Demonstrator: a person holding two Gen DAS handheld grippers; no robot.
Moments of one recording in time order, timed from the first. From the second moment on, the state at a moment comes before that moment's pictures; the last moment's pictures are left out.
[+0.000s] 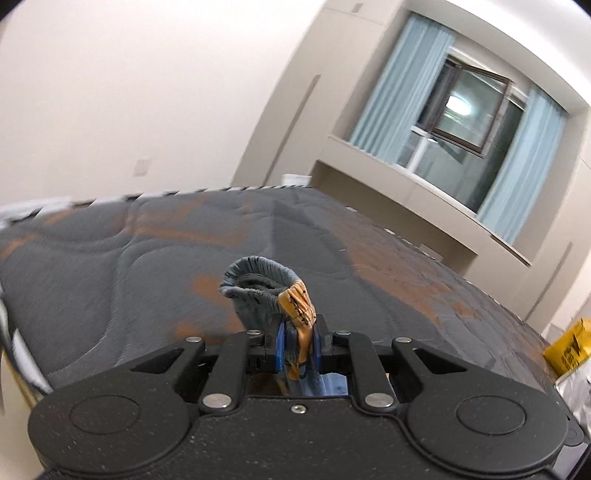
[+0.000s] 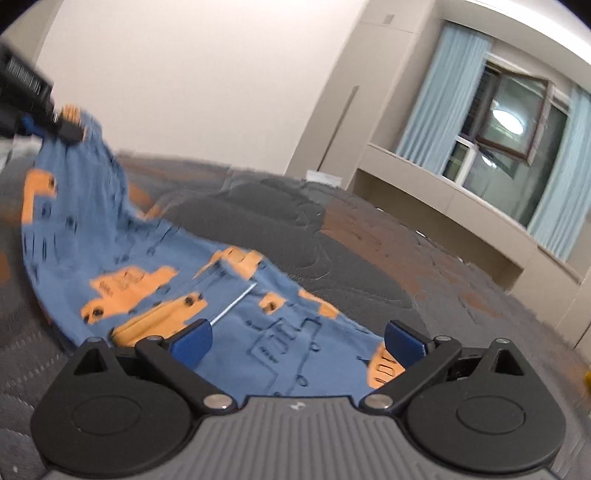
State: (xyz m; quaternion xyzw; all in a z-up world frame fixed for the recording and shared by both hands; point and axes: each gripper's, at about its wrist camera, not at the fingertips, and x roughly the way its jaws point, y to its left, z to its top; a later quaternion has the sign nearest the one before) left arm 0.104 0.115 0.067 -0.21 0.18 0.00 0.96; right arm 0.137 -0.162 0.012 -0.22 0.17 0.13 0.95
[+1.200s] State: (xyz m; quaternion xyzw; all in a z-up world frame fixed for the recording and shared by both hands) left arm 0.109 -0.146 0.018 0.08 0.21 -0.24 0.94; right arm 0.087 -0.390 0.022 0.09 0.22 0.04 0.97
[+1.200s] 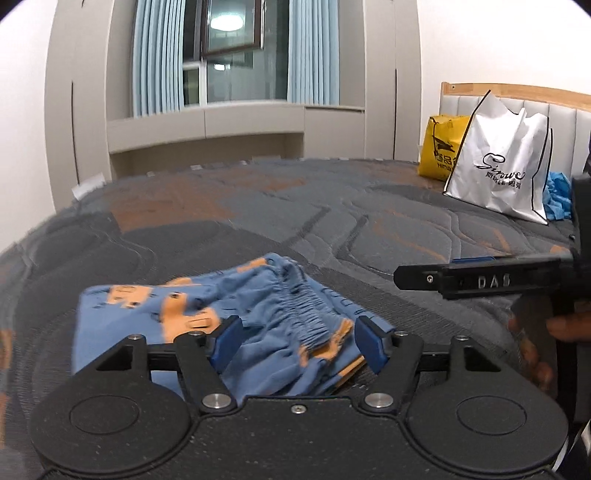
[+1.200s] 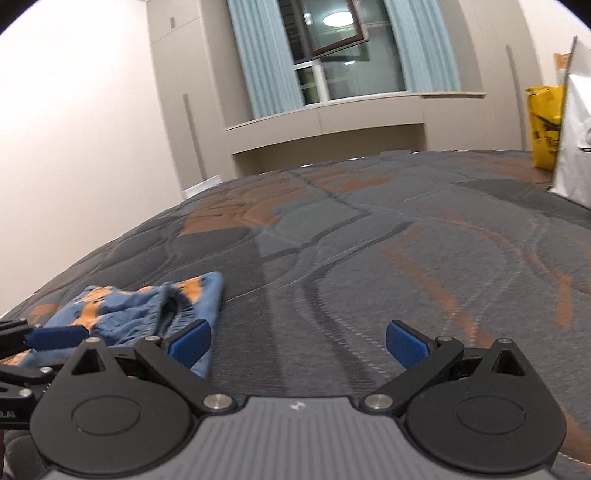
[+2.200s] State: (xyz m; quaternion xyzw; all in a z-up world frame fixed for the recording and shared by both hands) left arm 0.093 -0.141 0.010 0.17 0.22 -0.25 0.93; right arm 0.175 -0.339 0.033 0.10 0.27 0.24 0.93
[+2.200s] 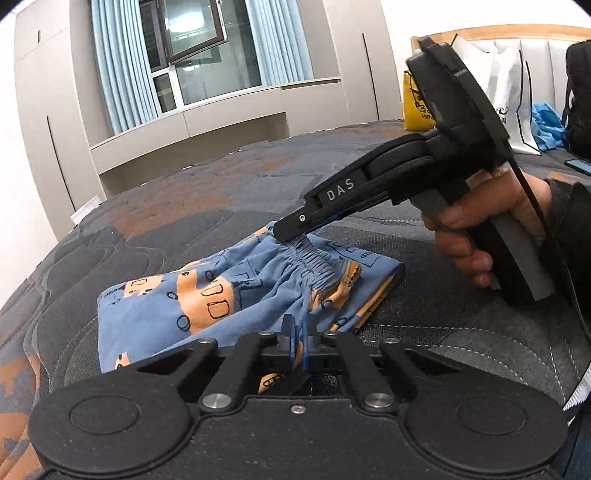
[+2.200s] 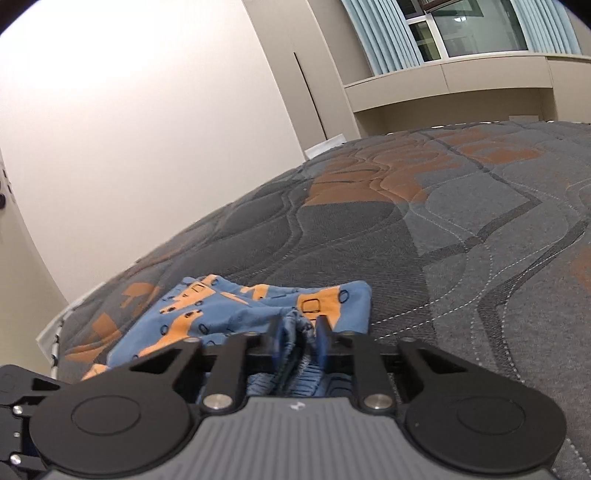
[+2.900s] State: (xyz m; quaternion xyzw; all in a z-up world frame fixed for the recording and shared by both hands) left arm 0.103 -0.160 0.007 0.14 0.23 -0.29 0.92; right arm 0.167 -0.363 0.037 0.12 0.25 0.19 0.94
